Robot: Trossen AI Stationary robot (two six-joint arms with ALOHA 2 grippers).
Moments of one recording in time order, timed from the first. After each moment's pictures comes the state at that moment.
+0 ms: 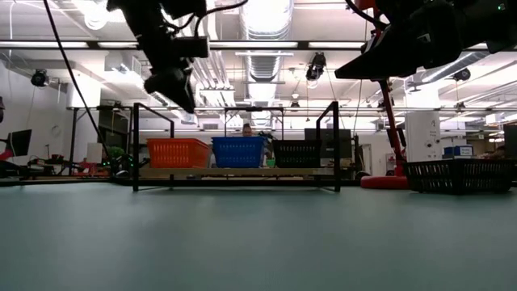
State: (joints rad) left arm 0.19 1.33 1.04 -0.65 -0.53 0.35; right arm 0.21 1.15 0.46 0.37 0.26 -0.17
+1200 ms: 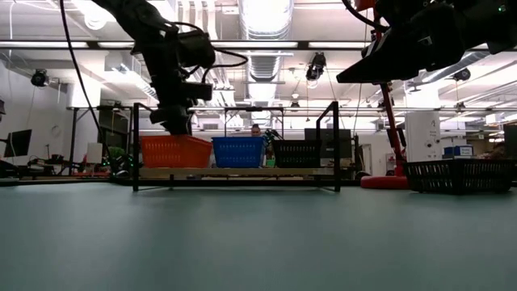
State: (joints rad) left arm 0.46 1.49 1.03 -0.62 -0.26 0.48; right arm 0.21 1.15 0.46 0.34 0.26 -0.14
